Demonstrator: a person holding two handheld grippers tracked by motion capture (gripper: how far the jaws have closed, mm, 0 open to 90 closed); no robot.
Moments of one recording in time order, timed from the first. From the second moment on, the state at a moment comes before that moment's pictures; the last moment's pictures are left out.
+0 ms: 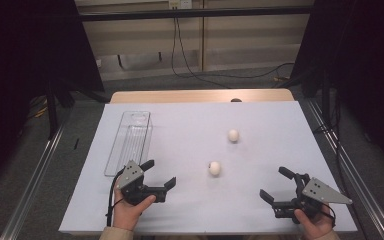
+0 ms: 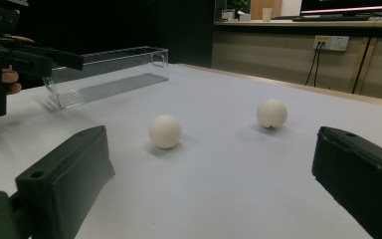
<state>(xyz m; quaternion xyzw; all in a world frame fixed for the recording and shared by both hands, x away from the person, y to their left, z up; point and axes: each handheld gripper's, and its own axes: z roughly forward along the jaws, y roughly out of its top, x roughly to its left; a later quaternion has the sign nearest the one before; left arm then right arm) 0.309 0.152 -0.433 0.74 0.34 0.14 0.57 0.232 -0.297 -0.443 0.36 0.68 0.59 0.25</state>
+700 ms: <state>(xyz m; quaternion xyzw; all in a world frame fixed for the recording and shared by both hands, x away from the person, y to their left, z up) 0.312 0.137 -0.436 0.75 0.33 0.13 0.55 0.232 -0.297 -0.443 0.36 0.68 0.59 0.25</state>
